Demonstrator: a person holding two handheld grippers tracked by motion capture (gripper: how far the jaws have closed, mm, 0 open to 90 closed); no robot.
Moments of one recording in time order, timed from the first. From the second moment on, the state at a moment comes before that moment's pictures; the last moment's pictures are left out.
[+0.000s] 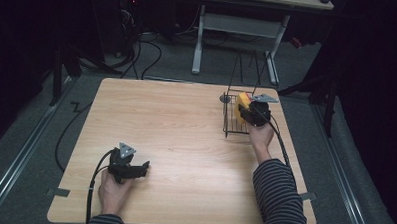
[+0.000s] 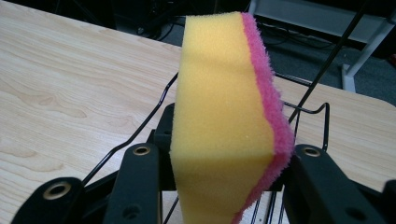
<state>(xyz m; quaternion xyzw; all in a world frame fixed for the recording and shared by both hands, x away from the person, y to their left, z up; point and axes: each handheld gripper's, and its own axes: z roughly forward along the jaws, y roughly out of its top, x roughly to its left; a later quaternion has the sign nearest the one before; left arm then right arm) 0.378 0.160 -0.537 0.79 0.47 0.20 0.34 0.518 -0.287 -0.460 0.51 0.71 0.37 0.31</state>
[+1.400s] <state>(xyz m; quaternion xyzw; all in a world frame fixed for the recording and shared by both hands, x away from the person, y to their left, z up) 0.378 0.160 -0.537 0.79 0.47 0.20 0.34 0.498 -0.297 -0.444 0.51 0.71 0.38 0.29</state>
